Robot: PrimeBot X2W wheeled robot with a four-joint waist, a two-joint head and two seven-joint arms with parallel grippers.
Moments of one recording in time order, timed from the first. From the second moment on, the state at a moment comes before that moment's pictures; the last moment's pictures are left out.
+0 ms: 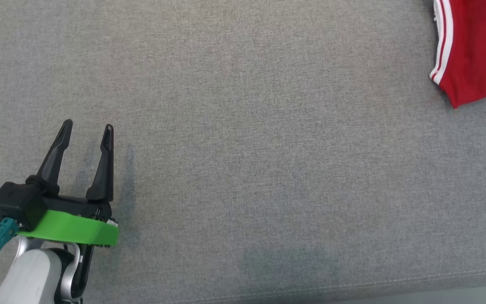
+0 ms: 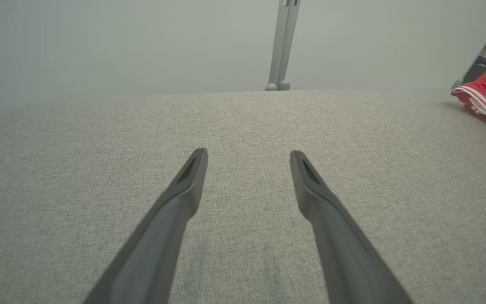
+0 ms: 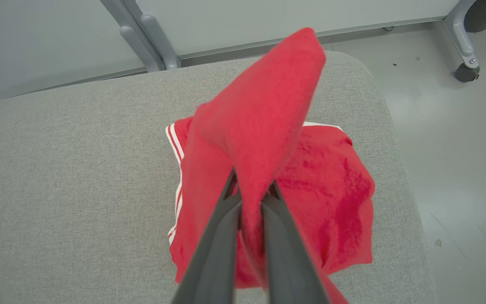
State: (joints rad) left arm -0.17 0.32 -0.29 -0.08 -0.49 0.08 -0.25; right arm -0.85 -0.95 0.39 0.22 1.04 -0.12 0.74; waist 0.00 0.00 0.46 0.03
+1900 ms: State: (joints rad) left arm -0.04 0.30 -0.13 0.03 -0.47 0.11 -0.25; right arm -0.32 -0.64 0.43 0.20 0.69 -0.11 -0.24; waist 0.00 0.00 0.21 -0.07
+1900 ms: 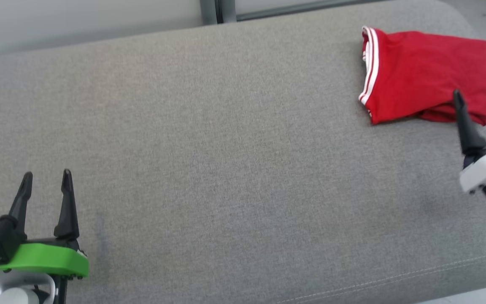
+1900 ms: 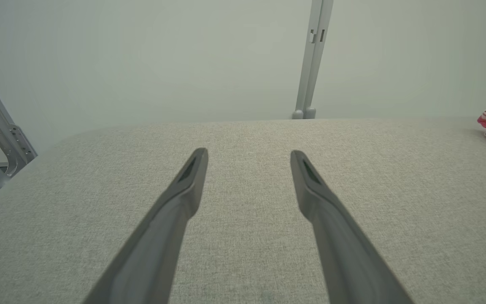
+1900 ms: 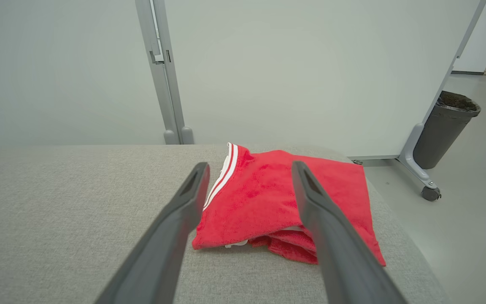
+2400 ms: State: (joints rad) left arm 0.06 0.28 -0.14 0.04 -0.43 0.12 -0.25; right arm -0.07 -0.55 0.46 0.12 0.64 -0.12 -0.25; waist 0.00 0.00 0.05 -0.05
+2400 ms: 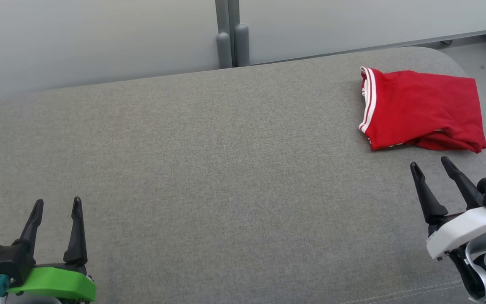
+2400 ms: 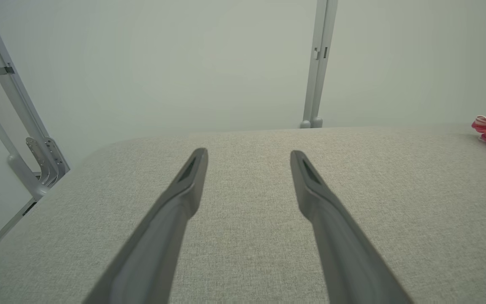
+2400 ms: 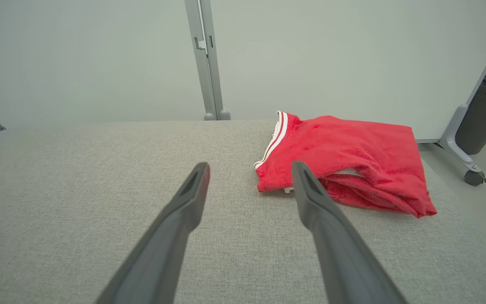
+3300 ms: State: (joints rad) left arm 0.08 0.27 -0.15 0.02 -0.42 0.12 -0.25; right arm -0.03 -0.48 0.39 0.08 0.51 -0.13 -0.25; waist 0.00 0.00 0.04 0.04
